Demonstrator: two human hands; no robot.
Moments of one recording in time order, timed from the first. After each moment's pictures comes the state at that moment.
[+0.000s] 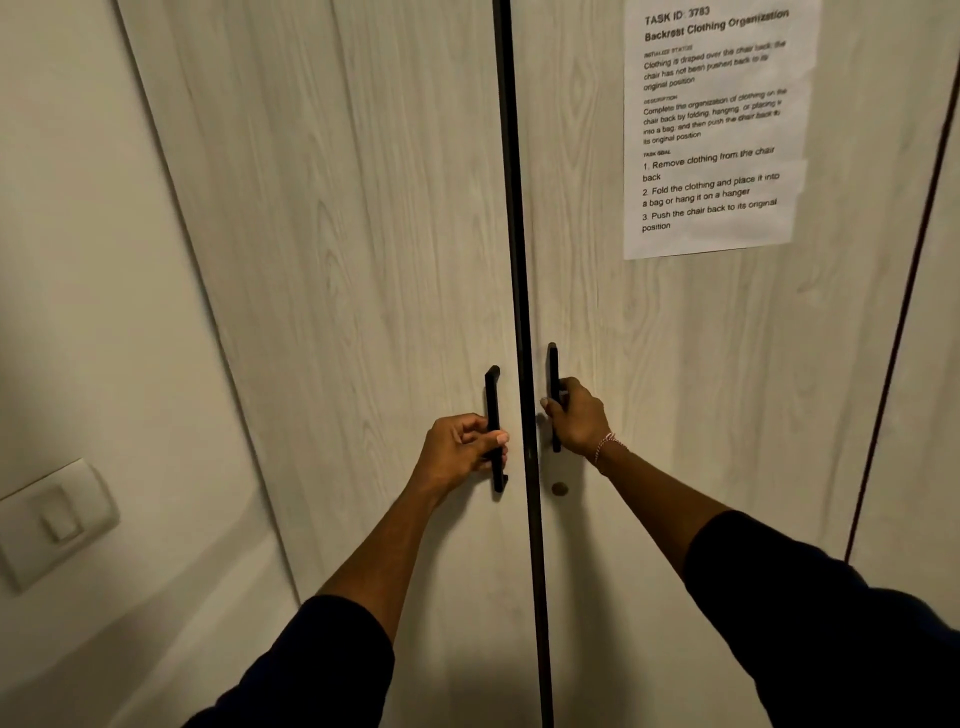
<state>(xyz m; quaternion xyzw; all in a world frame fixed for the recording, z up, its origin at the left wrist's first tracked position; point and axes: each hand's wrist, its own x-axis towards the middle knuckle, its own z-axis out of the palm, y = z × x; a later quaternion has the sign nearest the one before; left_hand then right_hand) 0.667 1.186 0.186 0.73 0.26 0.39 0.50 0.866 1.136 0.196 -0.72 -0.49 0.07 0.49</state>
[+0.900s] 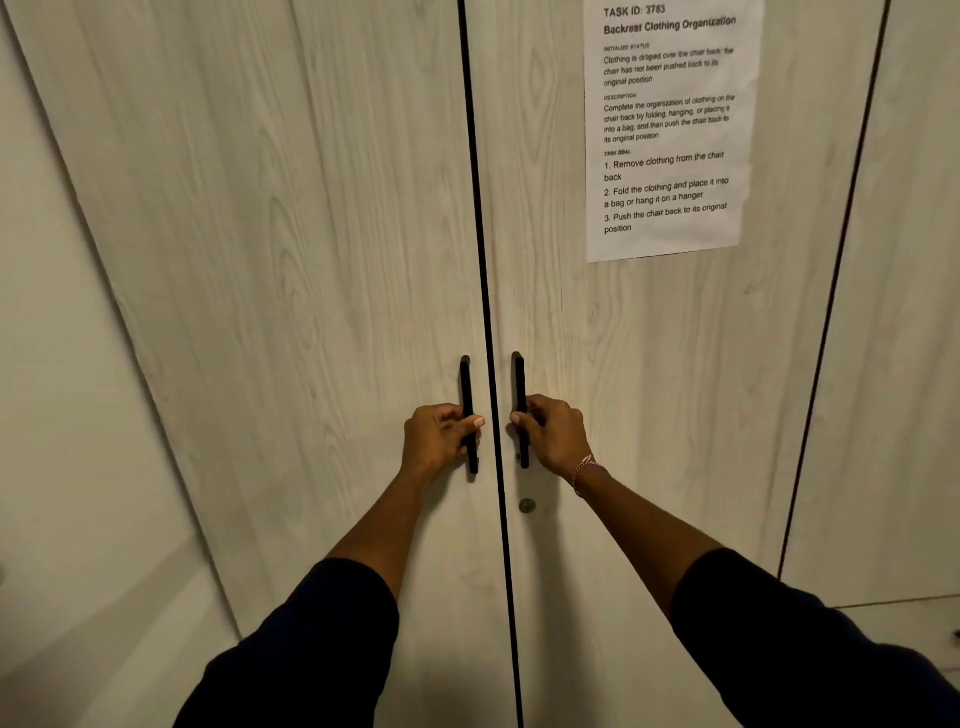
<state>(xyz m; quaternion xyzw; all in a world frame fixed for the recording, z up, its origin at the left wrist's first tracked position) 0.718 1.225 0.191 0.70 0.30 0.43 0.49 0.877 1.134 0.177 -0.68 -0.51 -0.03 0.53</state>
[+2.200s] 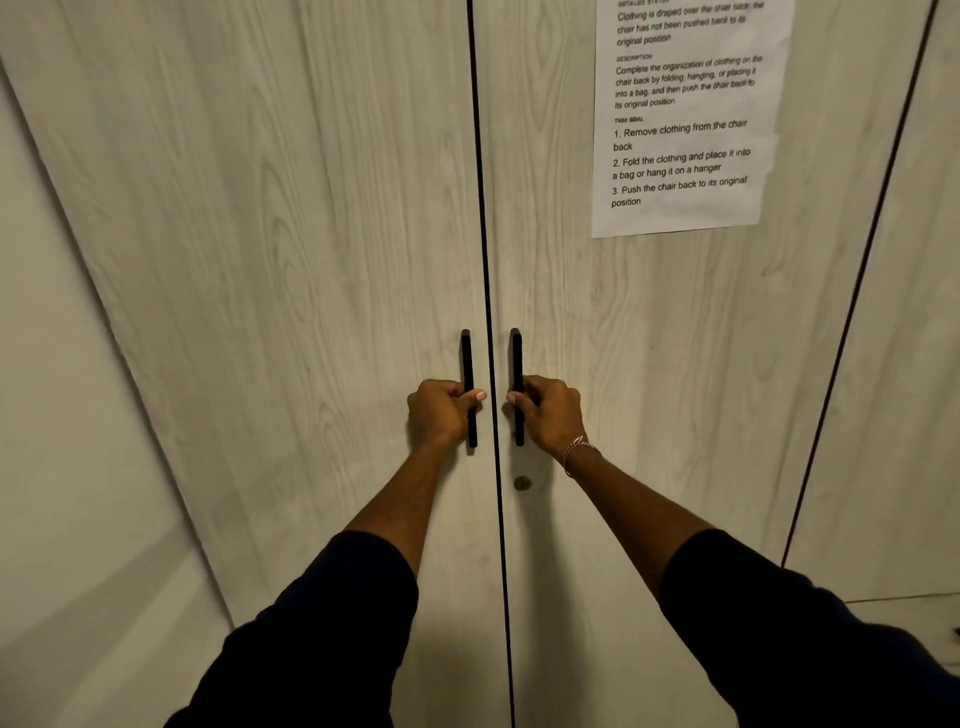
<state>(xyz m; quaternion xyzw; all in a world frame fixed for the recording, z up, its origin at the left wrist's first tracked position) 0.755 1.246 0.190 0.70 0.41 0.45 0.37 0.881 1.152 0.179 -0.69 -0.49 0.00 0.54</state>
